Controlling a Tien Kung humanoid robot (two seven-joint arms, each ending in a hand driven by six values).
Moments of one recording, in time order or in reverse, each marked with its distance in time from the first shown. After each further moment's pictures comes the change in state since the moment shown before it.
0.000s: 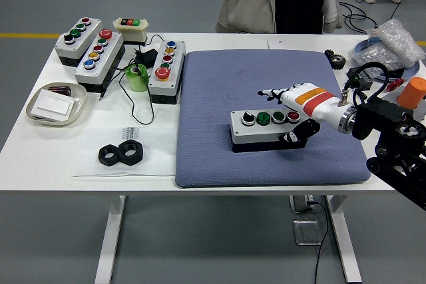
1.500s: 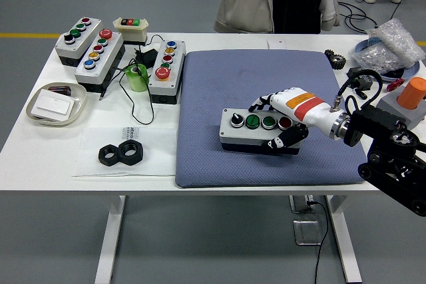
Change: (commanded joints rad) left arm -0.004 -0.002 0.008 -0.001 -0.010 0.001 0.000; right arm 0.017 0.028 -0.076 -0.032 0.106 -0.080 0.076
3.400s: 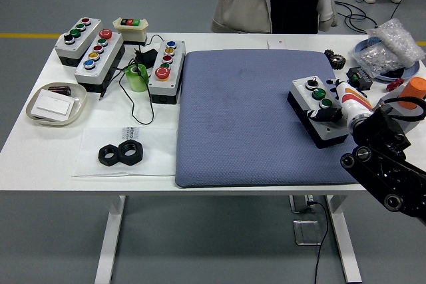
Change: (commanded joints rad) left arm 0.007 0.001 -0.015 0.000 0.027 -0.005 0.005; right arm -0.165 0.190 0.379 -0.088 0.086 -0.168 -0.763
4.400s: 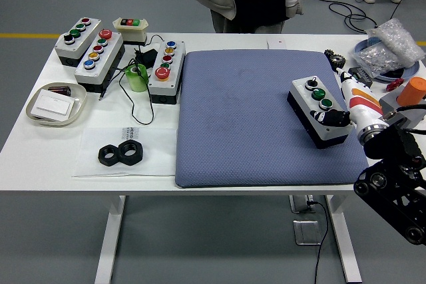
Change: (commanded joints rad) left arm -0.003 -0.001 0.016 0.000 -0.028 0.001 -0.006; right arm -0.129 -0.083 0.013 0.239 -0.111 -0.093 0.056
